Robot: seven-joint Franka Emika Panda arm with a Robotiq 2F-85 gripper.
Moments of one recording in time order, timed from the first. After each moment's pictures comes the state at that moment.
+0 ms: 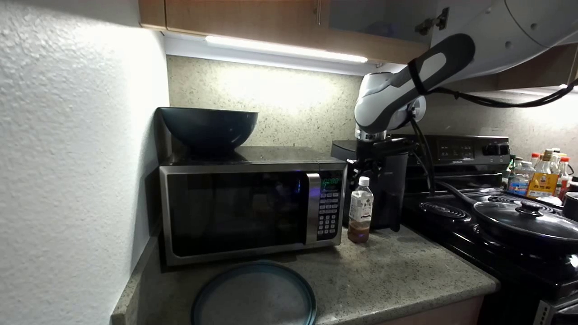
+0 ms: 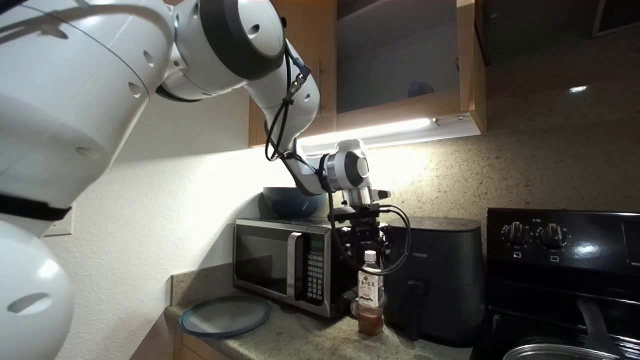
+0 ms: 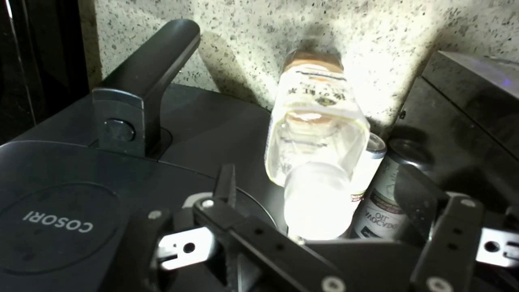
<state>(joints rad) -0.05 0.40 -0.06 -1.70 -0.14 2.27 0.01</state>
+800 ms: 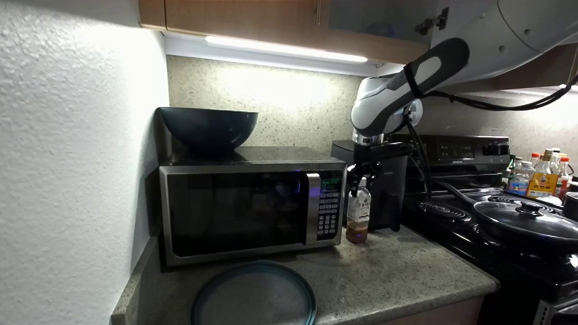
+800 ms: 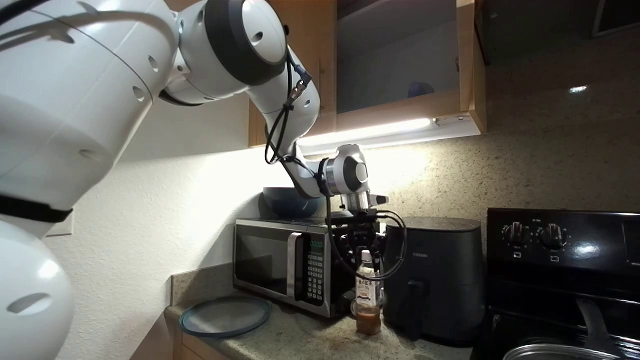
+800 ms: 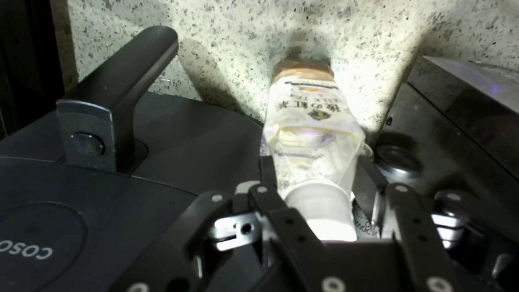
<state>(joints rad) -0.05 0.42 -0.05 -1.69 -0.11 2.27 0.01</state>
